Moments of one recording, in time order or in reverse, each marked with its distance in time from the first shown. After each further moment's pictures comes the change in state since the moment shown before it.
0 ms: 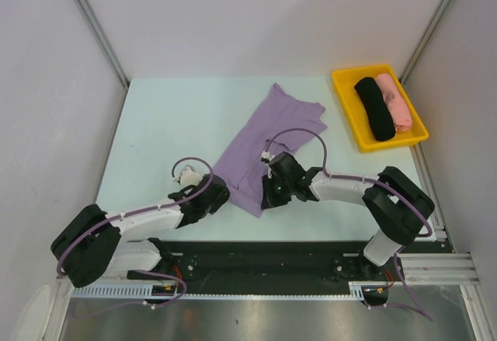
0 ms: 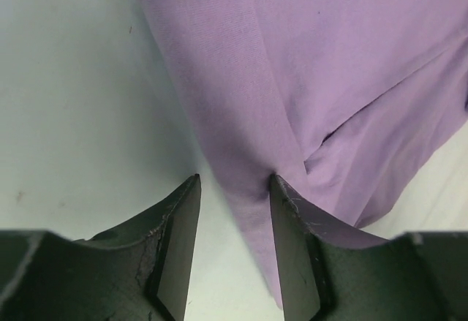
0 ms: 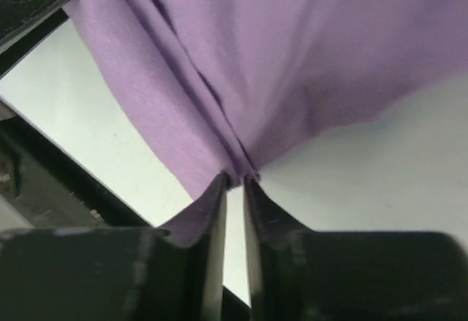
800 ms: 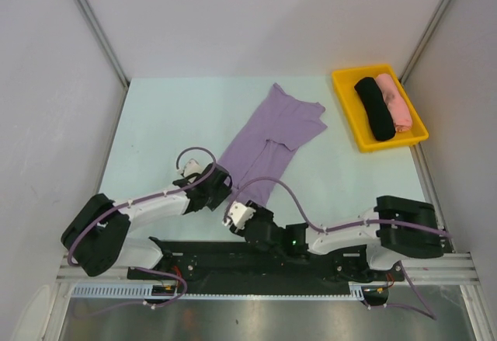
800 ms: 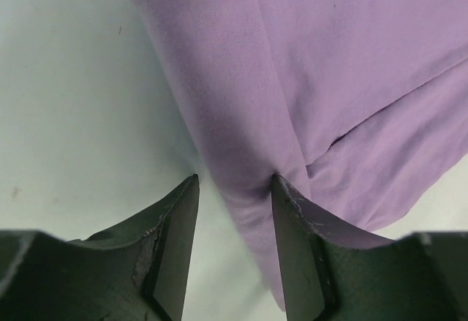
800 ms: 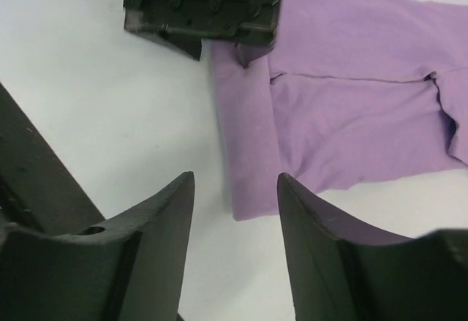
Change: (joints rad) left arm 0.061 0.111 0.147 -0.161 0.093 0.043; right arm 0.647 -0.167 -0.142 0.388 0.945 -0.577
